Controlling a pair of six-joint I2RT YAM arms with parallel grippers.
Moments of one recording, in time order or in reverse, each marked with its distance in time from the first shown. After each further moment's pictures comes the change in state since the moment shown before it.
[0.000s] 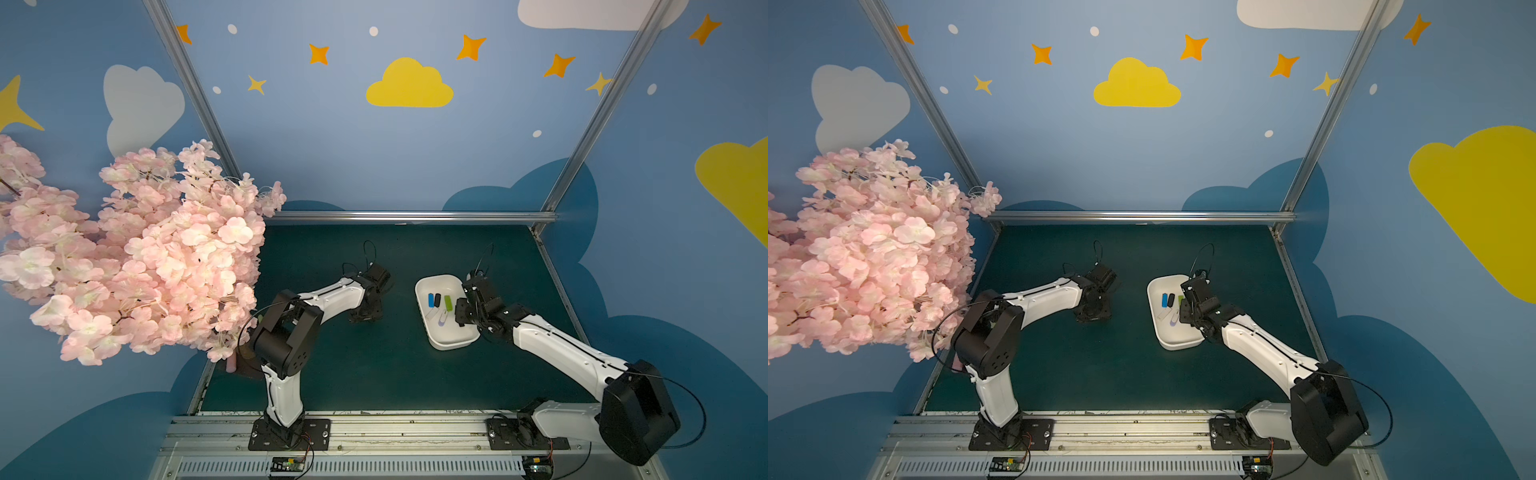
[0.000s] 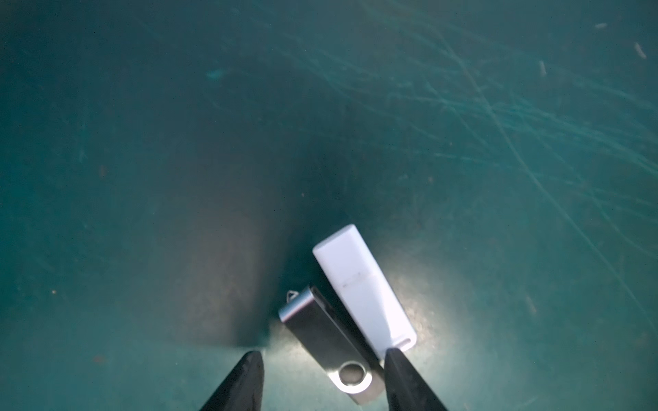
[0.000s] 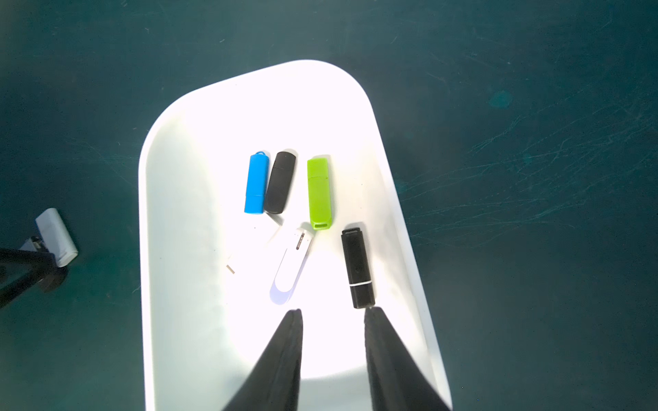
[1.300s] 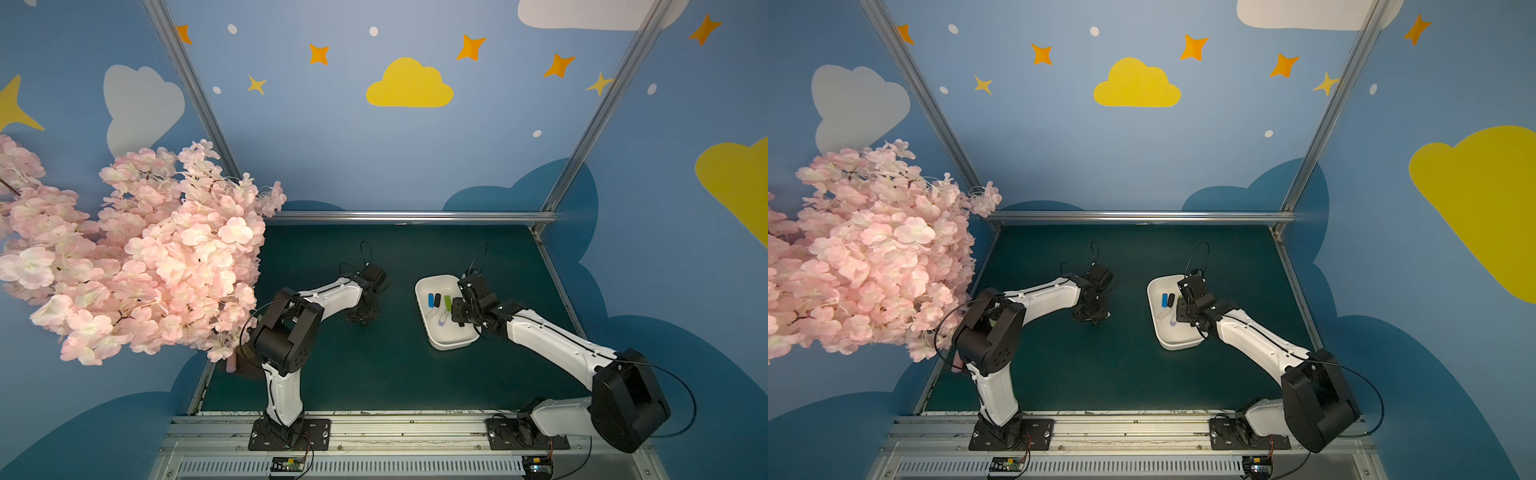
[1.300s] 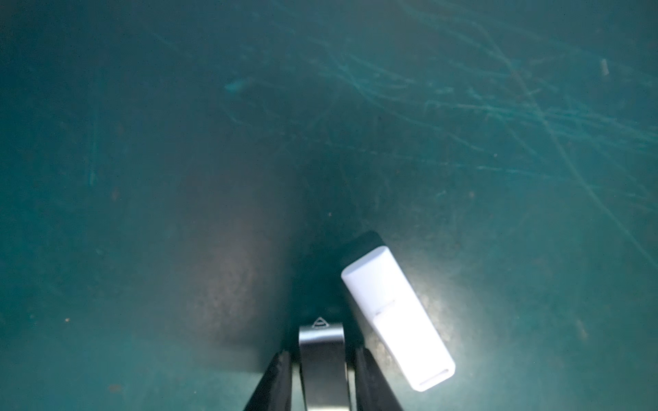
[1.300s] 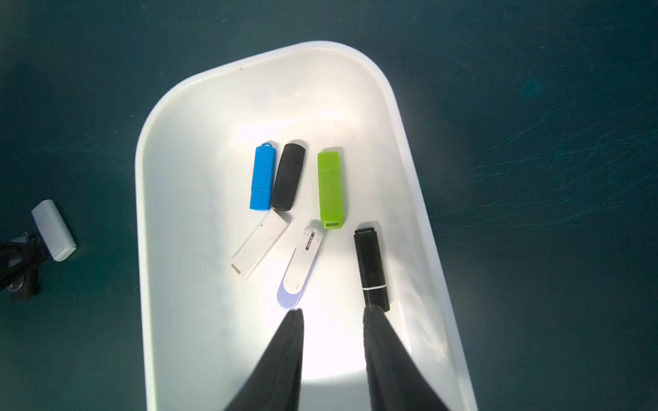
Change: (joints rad) left arm 0.032 0.020 -0.013 0.023 -0.001 0.055; right arm 0.000 0.069 0.034 -0.003 -0.037 0.000
